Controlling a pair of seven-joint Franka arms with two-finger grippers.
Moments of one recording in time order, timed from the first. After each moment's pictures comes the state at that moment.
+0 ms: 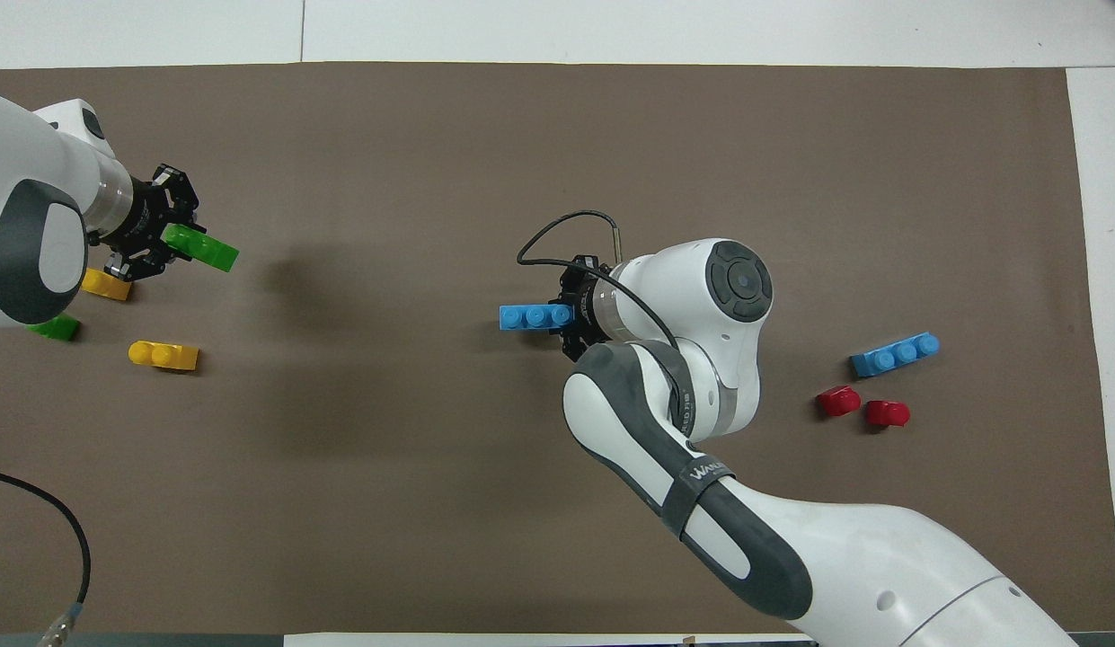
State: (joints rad) left arm 0.08 0.27 -0.13 -1.73 0.06 2.02 -1.18; right arm 0.46 0.40 0.10 -1.91 0.55 2.52 1.67
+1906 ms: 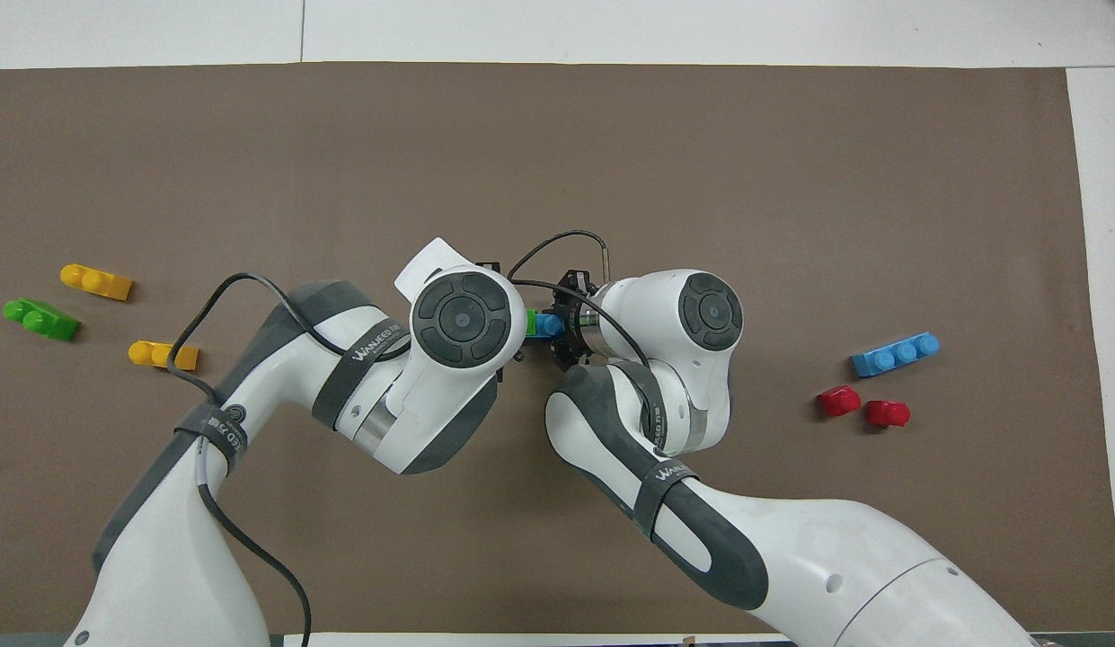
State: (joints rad) left arm -0.53 0.28 -0.13 -1.91 0.17 2.27 -2.27; right arm 0.49 0.44 0.10 -1.95 0.57 2.63 1.68
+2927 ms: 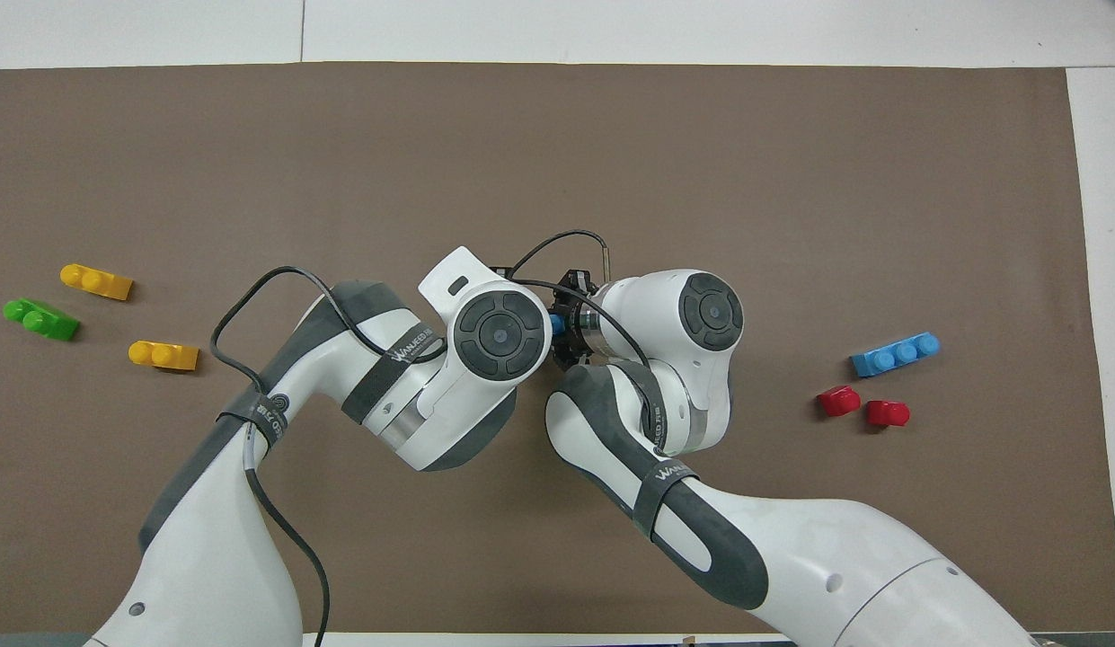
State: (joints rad) left arm -0.53 0.28 -0.12 -1.90 0.28 2.27 -2.19; right arm 0.49 0.44 0.09 -1.95 0.59 2.63 1.69
